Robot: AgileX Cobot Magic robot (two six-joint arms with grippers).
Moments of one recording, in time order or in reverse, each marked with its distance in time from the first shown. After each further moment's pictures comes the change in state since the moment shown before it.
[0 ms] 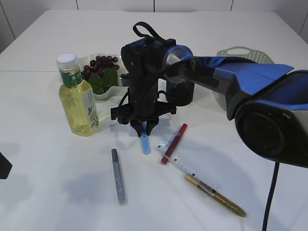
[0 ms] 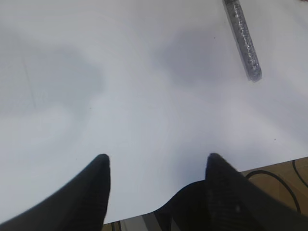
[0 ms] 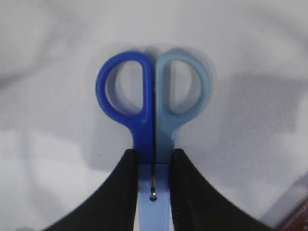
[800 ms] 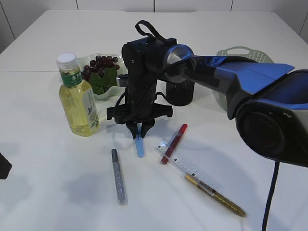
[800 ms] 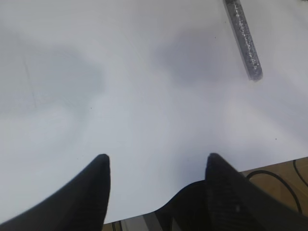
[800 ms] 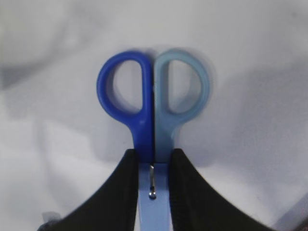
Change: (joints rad) left arm 0.000 0.000 0.000 0.002 0.000 0.000; right arm -0.002 0.000 -0.001 0.081 -0.002 -0.023
